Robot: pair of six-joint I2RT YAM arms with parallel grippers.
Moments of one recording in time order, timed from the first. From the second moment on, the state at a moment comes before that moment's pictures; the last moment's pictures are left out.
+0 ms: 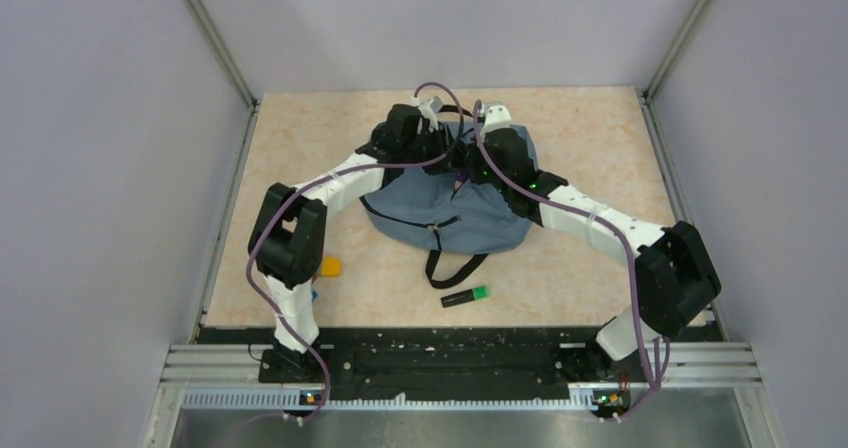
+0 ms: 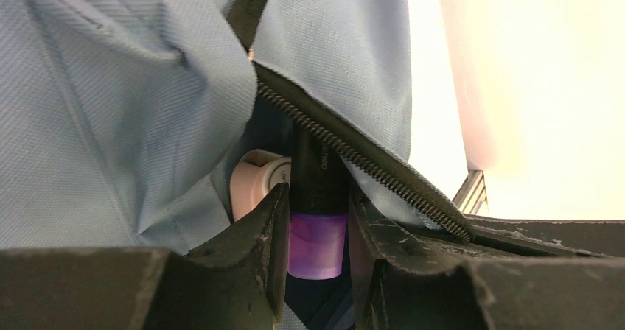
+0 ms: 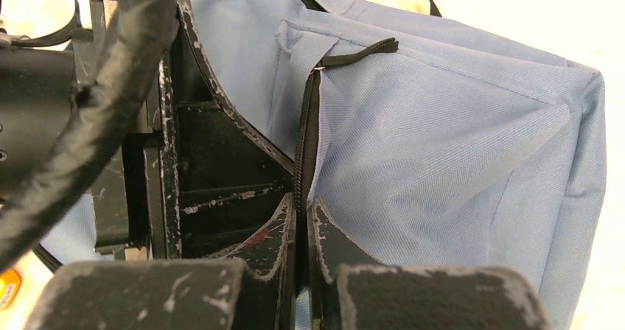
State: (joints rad) left arm -0.50 1.91 1.43 -0.04 0.50 -0.67; right arm 0.66 1.54 1.12 0.02 0.24 0.24
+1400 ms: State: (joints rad) left arm -0.55 1.43 0.96 0.04 0.02 -0.51; right arm 0.66 1.53 1.12 0.02 0.24 0.24
